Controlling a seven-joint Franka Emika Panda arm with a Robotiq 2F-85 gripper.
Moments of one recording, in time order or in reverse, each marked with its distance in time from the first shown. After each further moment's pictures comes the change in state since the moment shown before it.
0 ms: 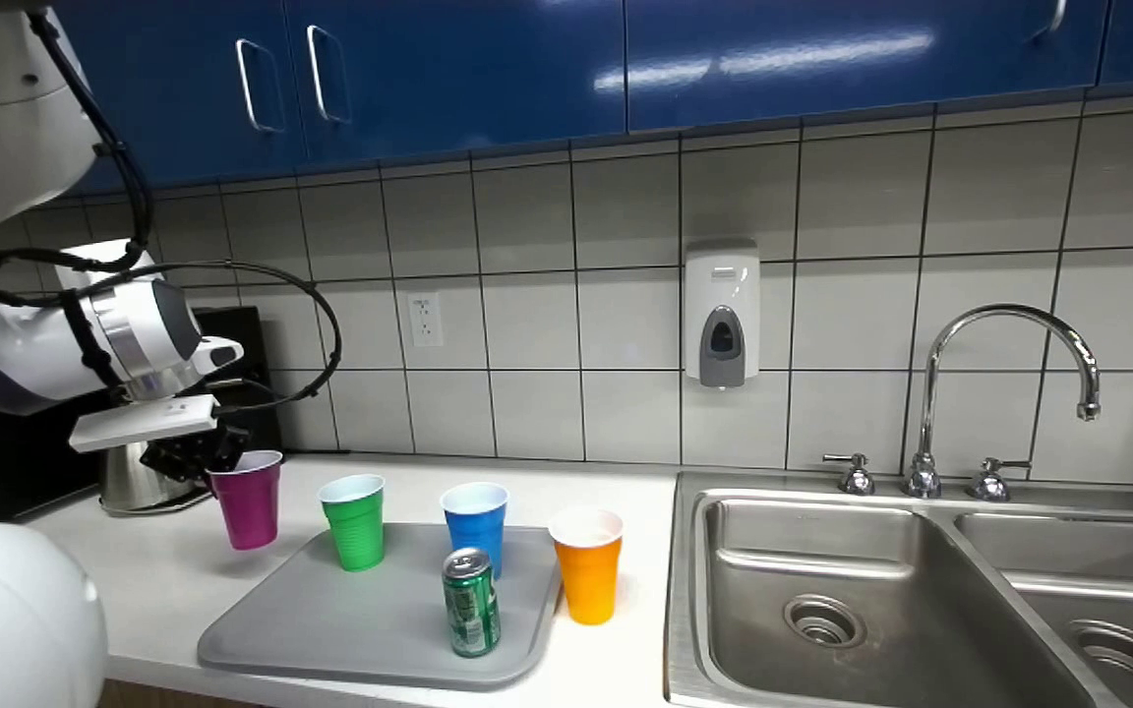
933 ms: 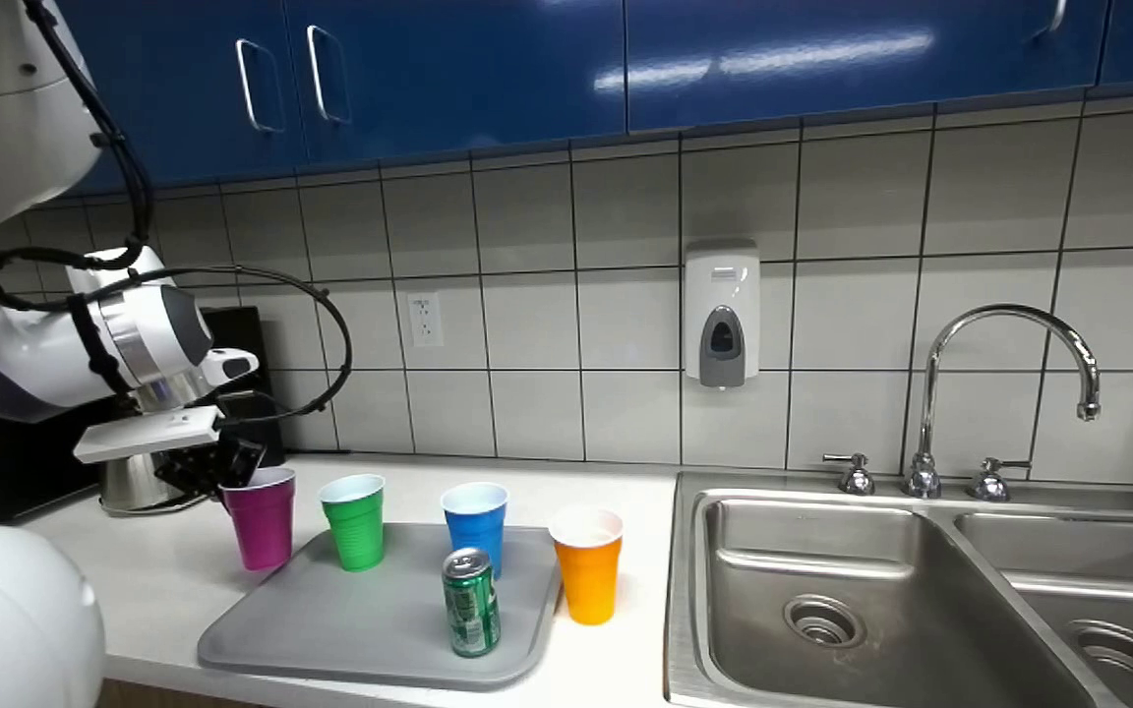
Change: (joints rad) arm -0.018 -0.037 -0.013 -0.067 -0.001 -0.039 0.076
